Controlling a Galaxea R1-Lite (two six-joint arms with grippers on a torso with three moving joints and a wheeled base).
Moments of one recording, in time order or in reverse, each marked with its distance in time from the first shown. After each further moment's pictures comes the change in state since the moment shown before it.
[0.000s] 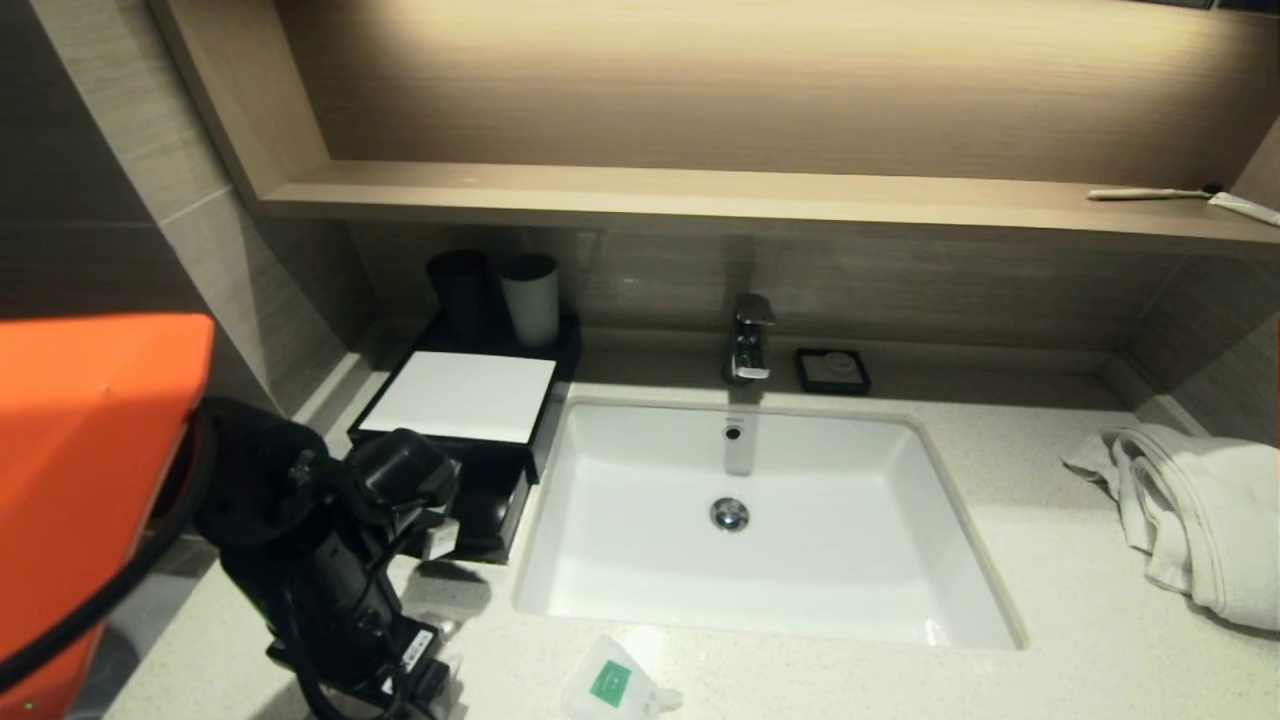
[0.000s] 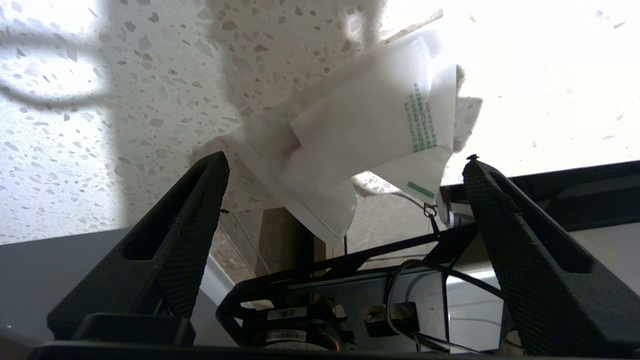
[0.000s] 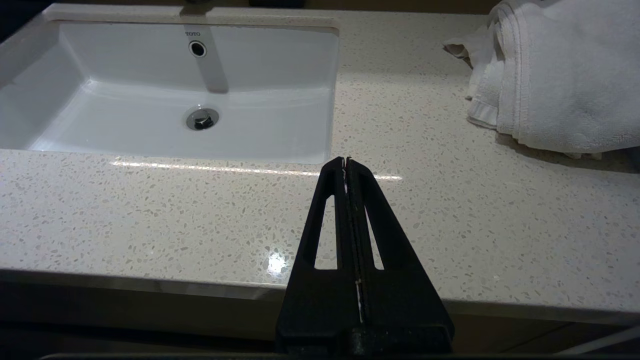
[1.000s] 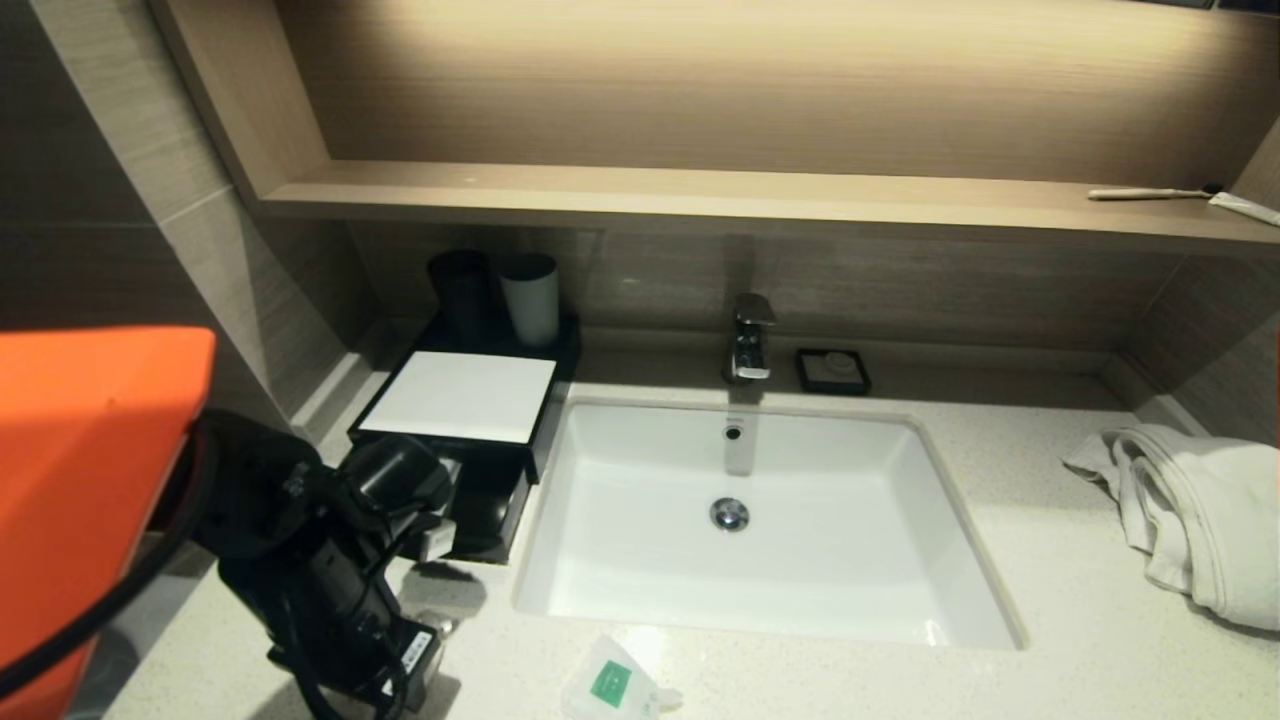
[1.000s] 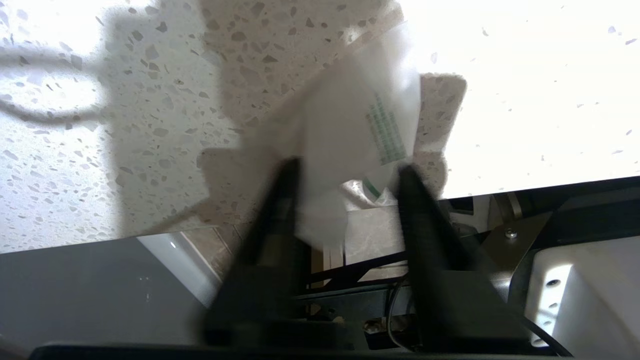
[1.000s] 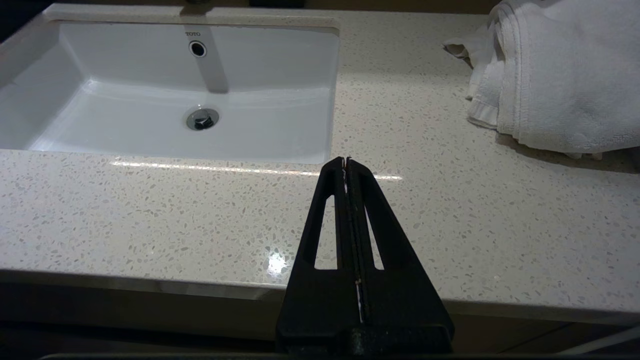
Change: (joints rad) left arm 0.010 -0.002 0.035 -0.057 0.000 0.000; right arm 0.000 0.000 0.000 0.000 0.000 0.000
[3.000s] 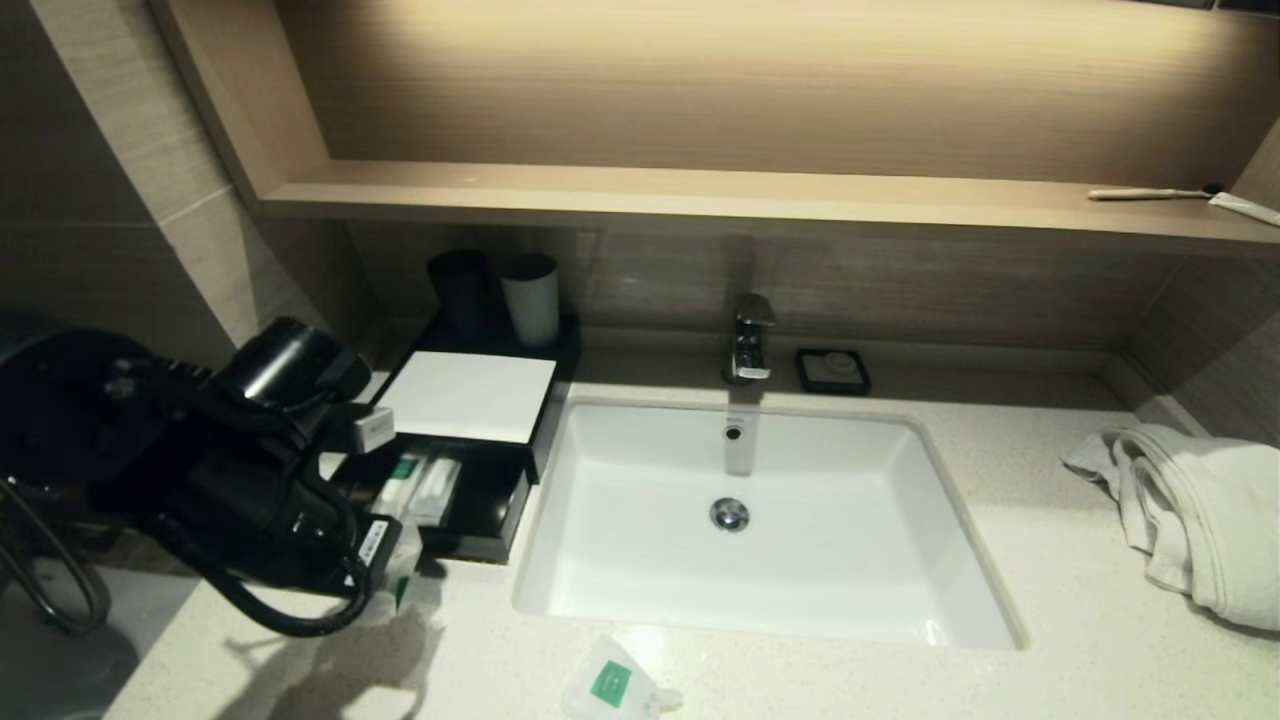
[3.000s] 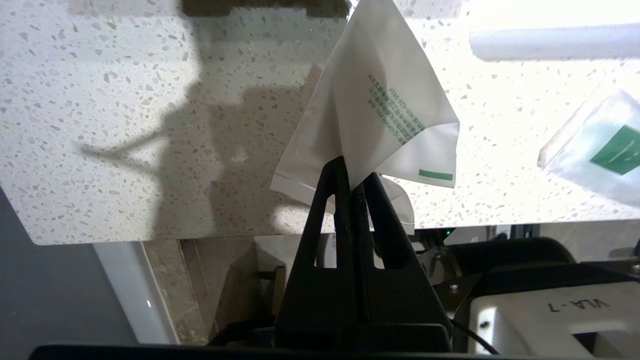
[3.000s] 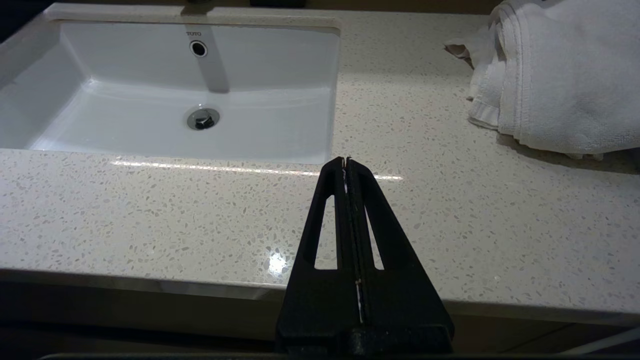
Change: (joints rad) left arm 0.093 -0.185 -0.144 0.039 0.003 -0.058; right arm 0.000 0.000 0.000 0.000 0.000 -0.001
